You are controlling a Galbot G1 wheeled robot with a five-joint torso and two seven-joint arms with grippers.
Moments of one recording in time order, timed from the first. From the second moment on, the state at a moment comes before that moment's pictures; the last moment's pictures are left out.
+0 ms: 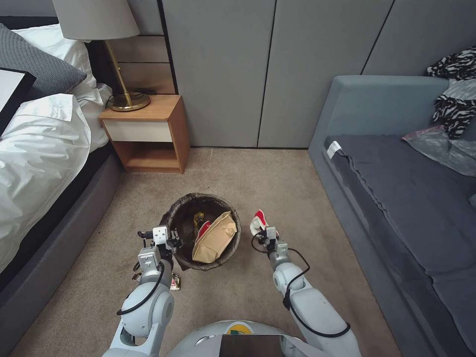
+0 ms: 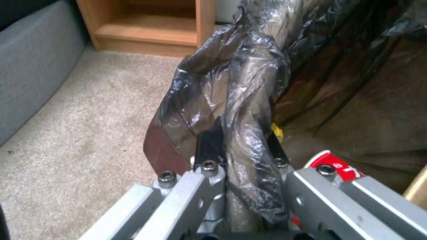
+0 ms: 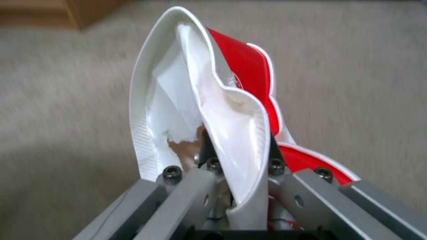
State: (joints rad) left arm 1.59 -1.47 -0.46 -2.18 -0.21 0.41 -0.28; right arm -1.06 1.38 0.14 1.14 0.27 0.05 0.10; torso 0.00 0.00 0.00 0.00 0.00
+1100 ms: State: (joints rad) left arm 1.60 -1.46 -0.43 -2.19 -0.22 0.47 -0.28; right arm -1.29 1.28 0.03 2.10 0.22 0.22 -0.04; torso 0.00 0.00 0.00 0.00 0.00
